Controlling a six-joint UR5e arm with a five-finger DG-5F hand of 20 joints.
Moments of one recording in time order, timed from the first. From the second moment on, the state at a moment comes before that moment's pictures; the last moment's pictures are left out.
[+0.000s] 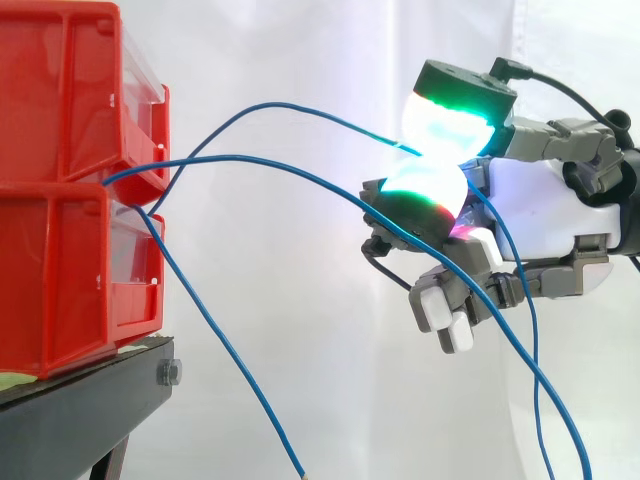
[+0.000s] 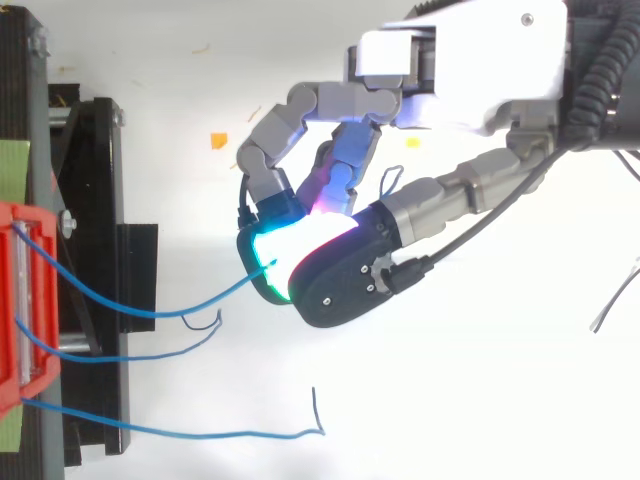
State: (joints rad) arm 0.02 -2.19 -1.22 -2.92 -1.60 -0.18
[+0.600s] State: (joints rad) arm 0.02 -2.19 -1.22 -2.92 -1.60 -0.18
